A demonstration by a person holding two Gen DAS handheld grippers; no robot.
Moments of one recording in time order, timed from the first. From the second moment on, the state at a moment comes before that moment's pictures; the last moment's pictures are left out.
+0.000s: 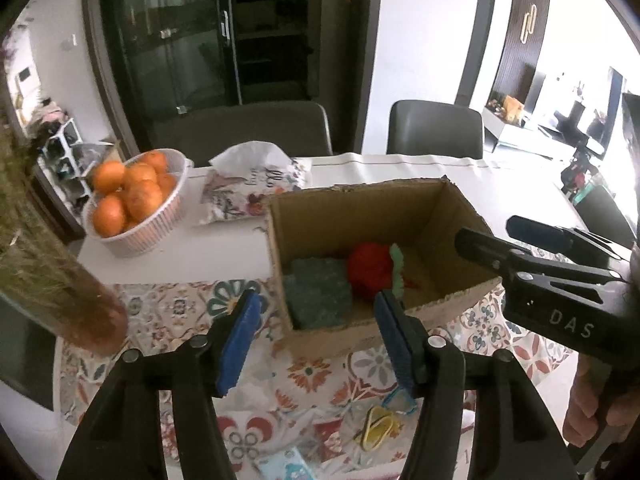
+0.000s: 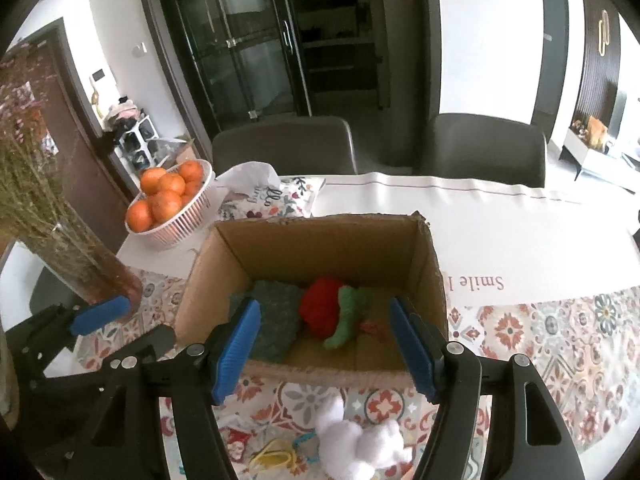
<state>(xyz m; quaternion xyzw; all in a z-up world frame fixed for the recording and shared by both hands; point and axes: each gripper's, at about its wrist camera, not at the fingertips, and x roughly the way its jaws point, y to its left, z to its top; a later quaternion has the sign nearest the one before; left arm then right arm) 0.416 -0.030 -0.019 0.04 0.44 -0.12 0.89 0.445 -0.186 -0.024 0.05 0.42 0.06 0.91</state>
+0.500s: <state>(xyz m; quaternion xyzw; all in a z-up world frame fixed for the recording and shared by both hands) 0.349 0.005 -0.013 0.06 0.41 -0.08 0.91 0.373 -0.149 -0.012 0.02 0.39 0.07 0.92</state>
